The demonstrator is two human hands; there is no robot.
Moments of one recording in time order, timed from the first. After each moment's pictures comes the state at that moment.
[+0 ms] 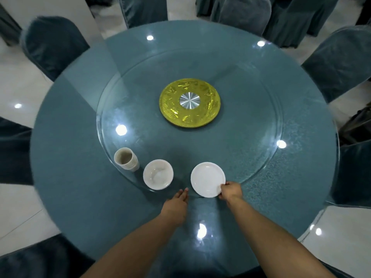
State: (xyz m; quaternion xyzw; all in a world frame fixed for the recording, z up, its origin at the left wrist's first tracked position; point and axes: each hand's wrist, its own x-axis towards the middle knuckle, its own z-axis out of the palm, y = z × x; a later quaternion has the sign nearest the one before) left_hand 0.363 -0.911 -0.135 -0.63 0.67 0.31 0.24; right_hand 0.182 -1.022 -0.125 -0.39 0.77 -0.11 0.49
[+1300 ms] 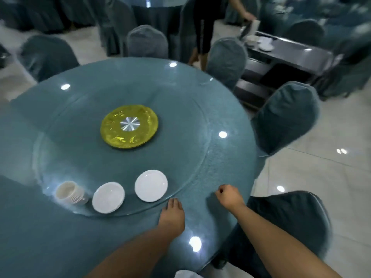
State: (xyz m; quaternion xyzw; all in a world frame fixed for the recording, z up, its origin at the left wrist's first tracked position) left_hand 0.330 -0.876 -0.098 -0.57 0.76 0.20 0.24; right_hand 0.109 -0.908 -0.052 -0.52 0.78 -0.01 0.34
